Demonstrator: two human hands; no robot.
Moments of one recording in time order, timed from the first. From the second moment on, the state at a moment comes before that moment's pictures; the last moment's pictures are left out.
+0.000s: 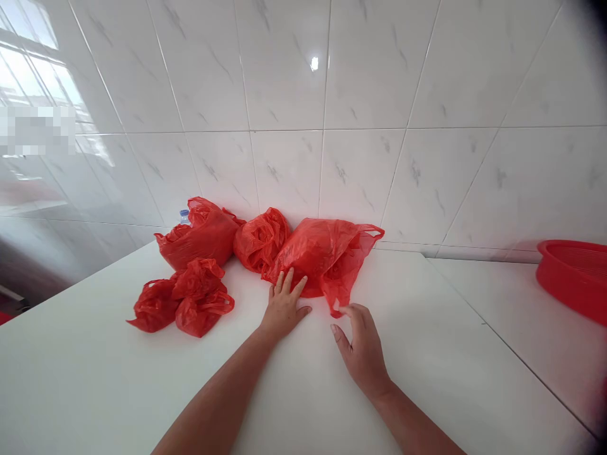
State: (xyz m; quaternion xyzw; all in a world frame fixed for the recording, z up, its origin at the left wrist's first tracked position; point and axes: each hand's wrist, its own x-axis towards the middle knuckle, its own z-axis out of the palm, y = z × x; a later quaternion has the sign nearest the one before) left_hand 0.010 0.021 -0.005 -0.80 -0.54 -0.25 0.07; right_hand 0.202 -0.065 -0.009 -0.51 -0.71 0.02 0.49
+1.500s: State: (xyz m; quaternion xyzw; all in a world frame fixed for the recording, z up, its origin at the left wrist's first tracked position) left_hand 0.044 0.056 0.017 -0.78 -0.56 -0.24 0.14; right_hand 0.197 0.083 -0.005 -0.50 -0.71 0.11 0.49
